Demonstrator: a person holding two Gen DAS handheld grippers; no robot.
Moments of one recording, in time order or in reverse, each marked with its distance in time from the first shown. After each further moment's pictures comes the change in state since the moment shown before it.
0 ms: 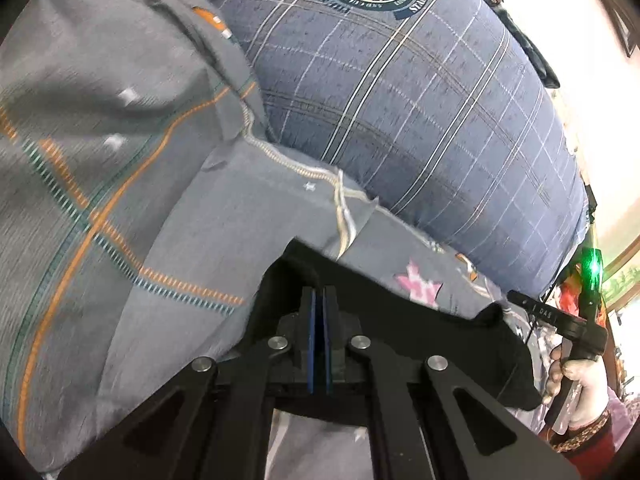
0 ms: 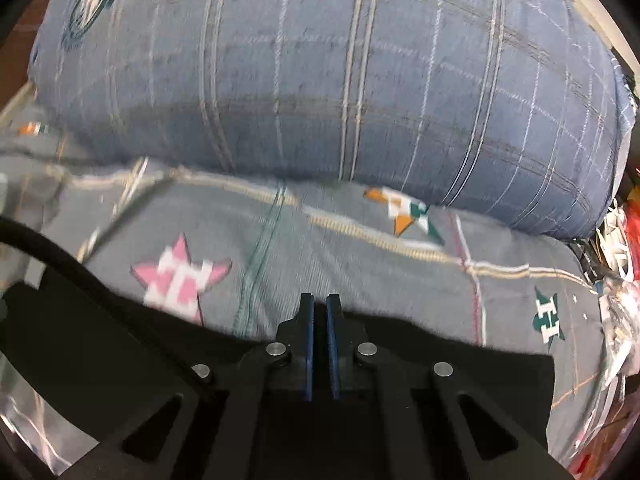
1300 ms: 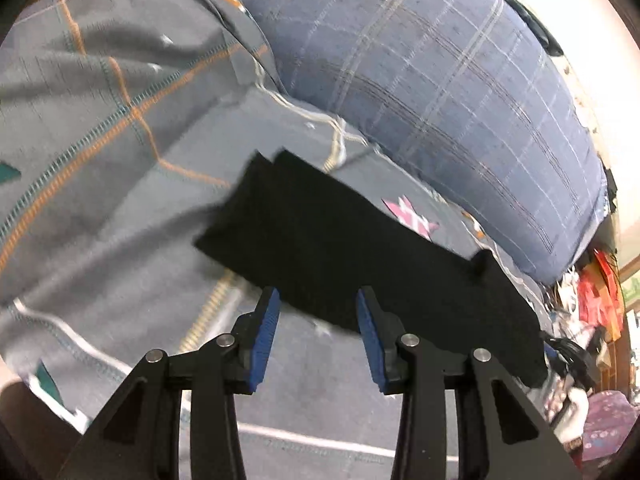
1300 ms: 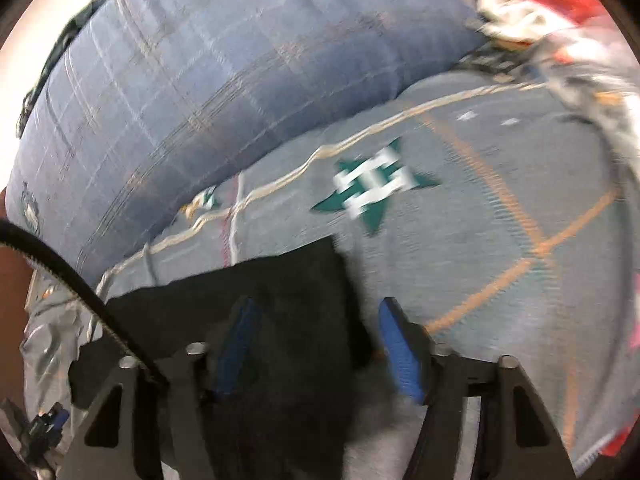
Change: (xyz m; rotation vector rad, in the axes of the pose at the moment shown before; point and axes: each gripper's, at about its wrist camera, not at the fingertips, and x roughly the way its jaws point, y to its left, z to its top) left arm -0.028 -0.055 -0.086 -0.051 0.057 0.129; right arm 0.012 -0.287 -0.154 0.552 -0.039 0.296
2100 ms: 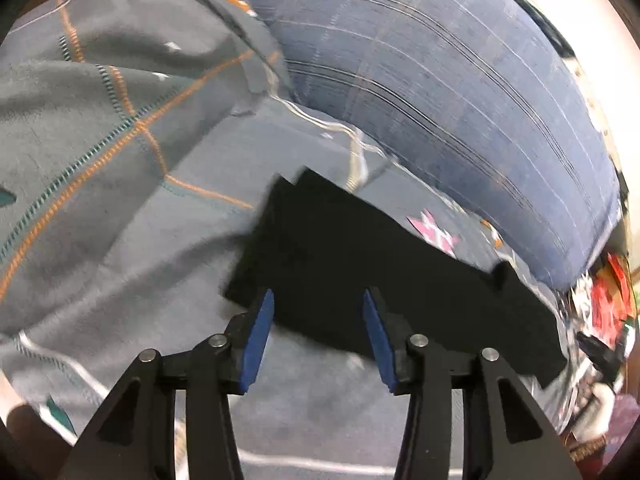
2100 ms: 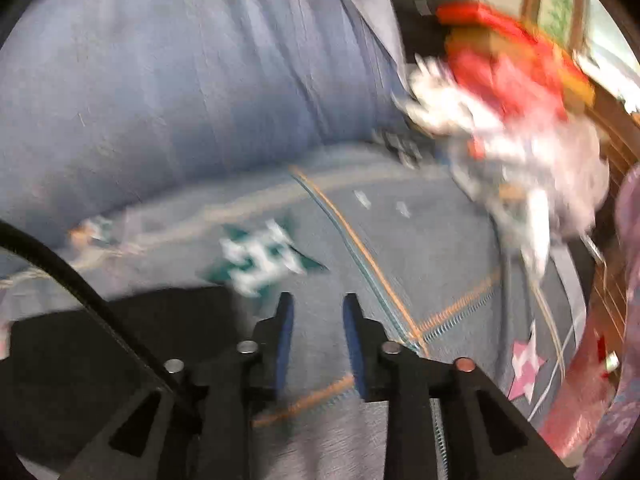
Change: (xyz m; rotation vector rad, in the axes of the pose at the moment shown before) left arm 0.017 0.028 0.026 -0.004 -0.036 0.041; right arm -0.039 0.037 0.014 -0.125 -0.210 -0.486
